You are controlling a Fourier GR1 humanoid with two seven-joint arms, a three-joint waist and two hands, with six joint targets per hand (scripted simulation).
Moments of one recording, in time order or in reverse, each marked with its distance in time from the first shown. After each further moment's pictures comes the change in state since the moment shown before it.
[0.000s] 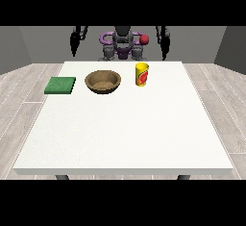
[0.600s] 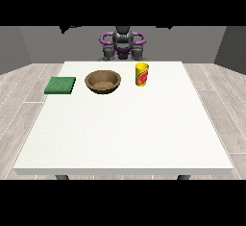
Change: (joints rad) left arm -0.071 -0.001 0.065 -0.173 0.112 0.015 0.164; right arm 0.003 -0.119 -0.133 -0.096 -0.187 0.148 0.083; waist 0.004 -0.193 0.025
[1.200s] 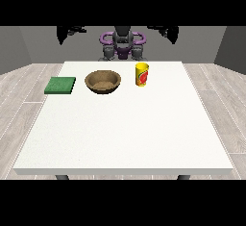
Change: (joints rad) left arm -0.071 0.020 0.087 0.091 0.033 -0.045 -0.204; right arm -0.062 0.005 -0.064 0.027 -0.027 0.062 -0.119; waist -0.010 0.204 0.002
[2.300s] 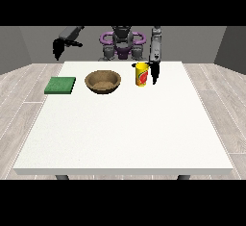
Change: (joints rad) left arm -0.188 -0.104 -0.007 0.706 -0.103 0.154 -0.681; right arm -0.116 -0.011 -0.028 0.175 0.031 0.076 -0.213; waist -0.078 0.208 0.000
